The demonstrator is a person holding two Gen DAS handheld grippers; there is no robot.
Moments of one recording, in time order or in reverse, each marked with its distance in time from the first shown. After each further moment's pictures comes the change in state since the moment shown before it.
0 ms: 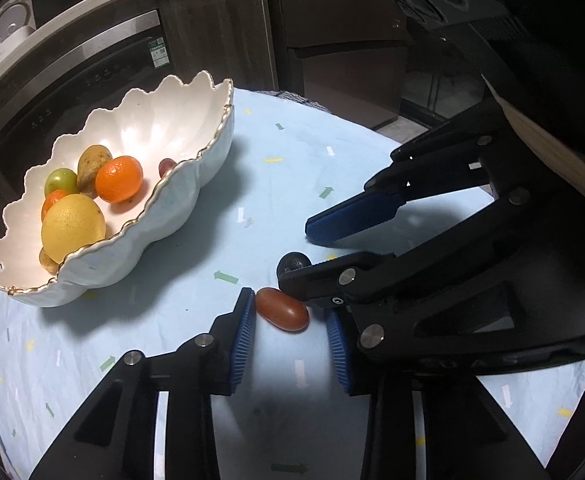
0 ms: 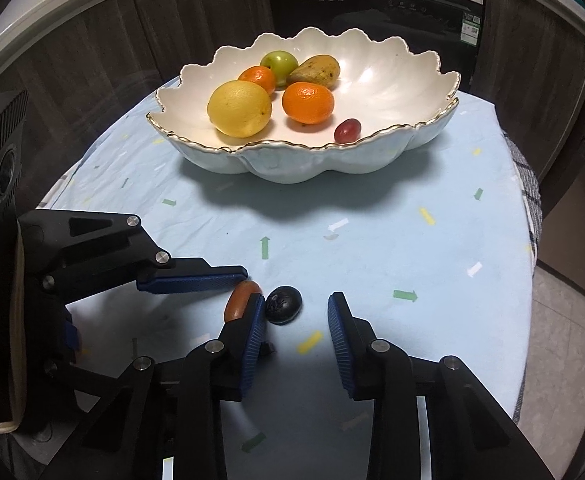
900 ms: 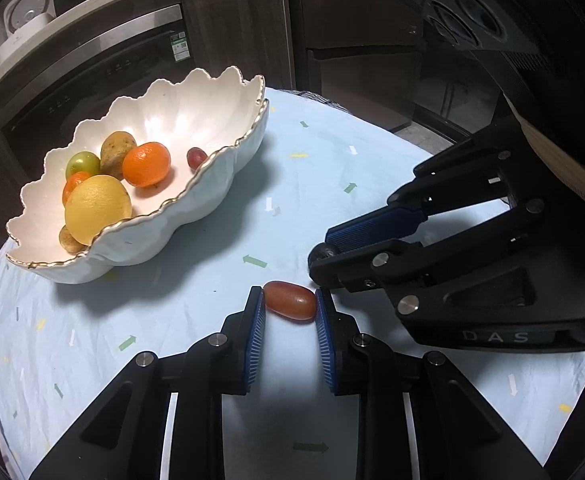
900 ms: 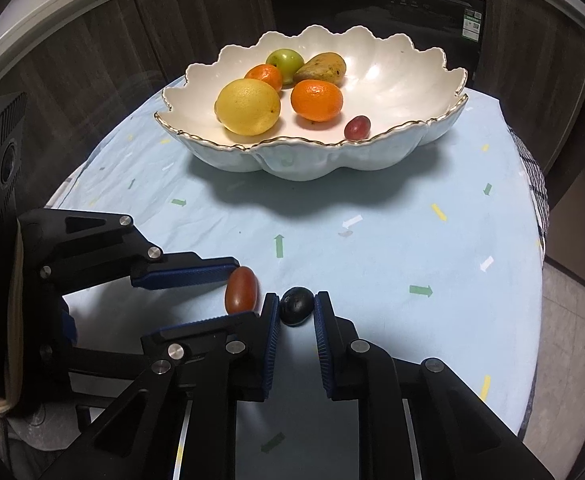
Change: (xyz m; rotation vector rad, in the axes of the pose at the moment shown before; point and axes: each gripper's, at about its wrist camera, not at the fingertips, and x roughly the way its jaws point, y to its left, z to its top) left arm -0.008 0.017 -0.007 -0.046 -0.001 0.037; right arm 0.000 0.008 -0.002 0.023 0.003 0.016
